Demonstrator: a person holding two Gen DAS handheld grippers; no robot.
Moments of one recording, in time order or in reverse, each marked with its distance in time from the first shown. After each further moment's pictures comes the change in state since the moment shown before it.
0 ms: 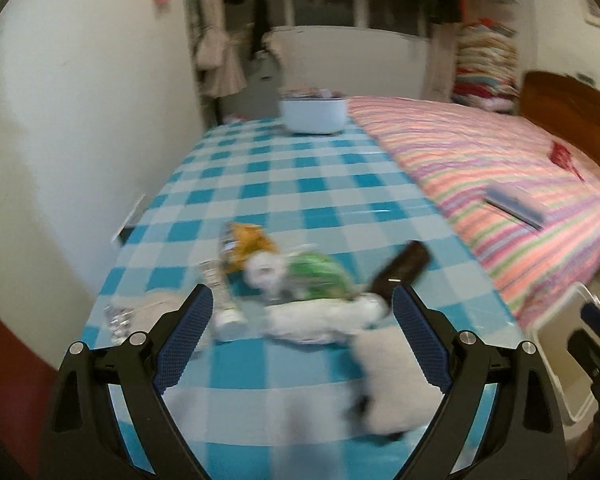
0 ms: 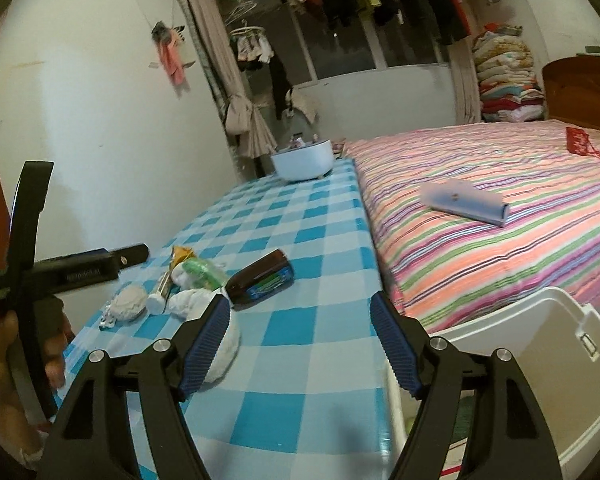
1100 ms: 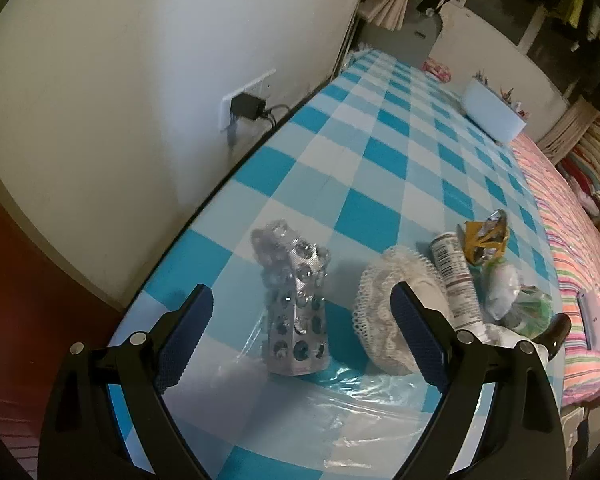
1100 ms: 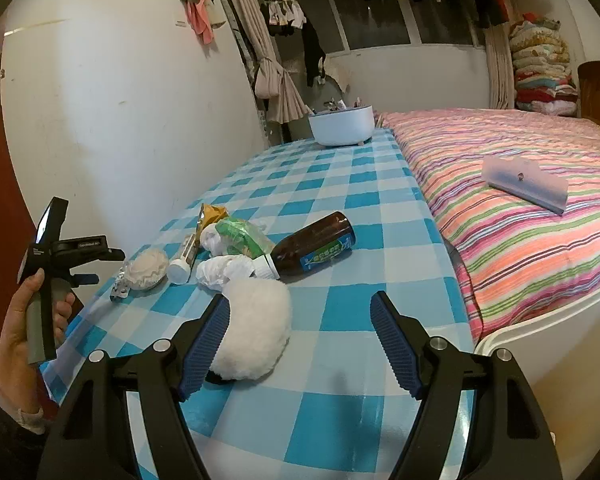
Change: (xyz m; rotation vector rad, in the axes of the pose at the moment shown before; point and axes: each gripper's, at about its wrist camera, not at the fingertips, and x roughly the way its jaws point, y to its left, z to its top) left arm 0.081 0.219 -0.049 -0.534 0.271 0.110; right arm 0.053 0.046 -0.013 -0.055 0.112 0.071
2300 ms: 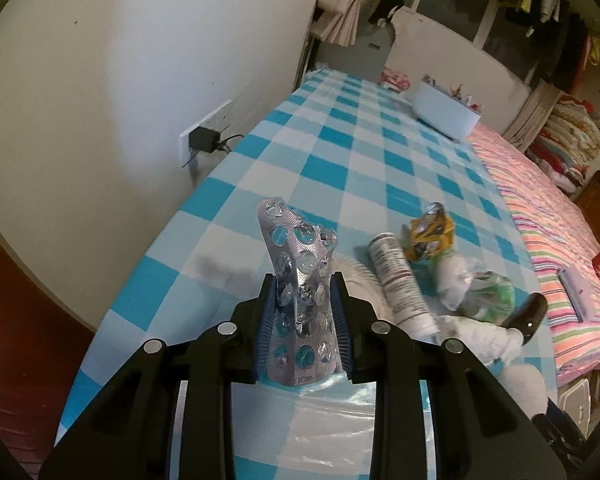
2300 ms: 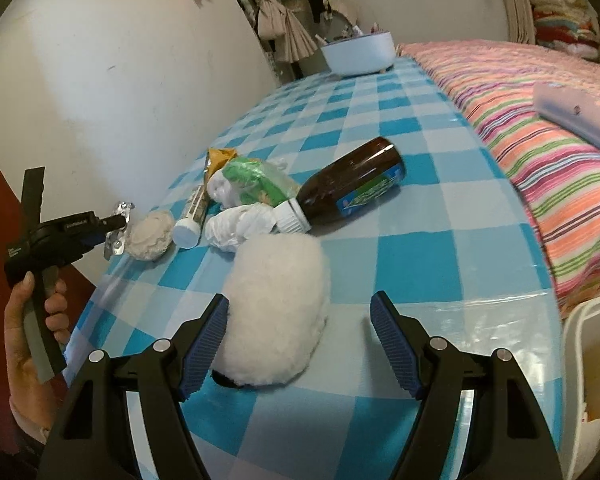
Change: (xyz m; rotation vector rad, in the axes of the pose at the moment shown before) left arm -0.025 -0.041 -0.010 0.129 -0.113 -0.084; right arm 0.066 0.009 -0.002 0.100 0.249 0.115
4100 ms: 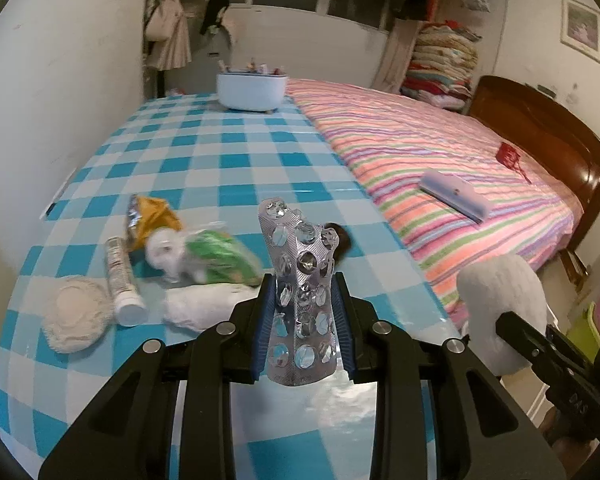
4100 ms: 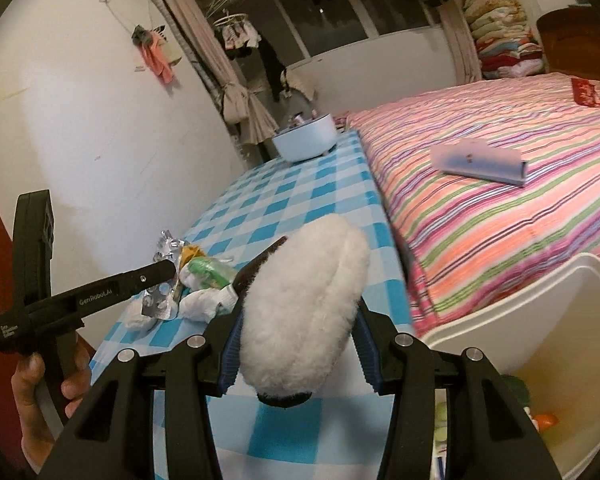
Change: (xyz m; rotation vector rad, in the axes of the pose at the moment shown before) left arm -0.046 -0.217 -0.071 0.418 -0.020 -0.300; right arm -0.119 -0.065 -0.007 0.089 -0.309 -0.098
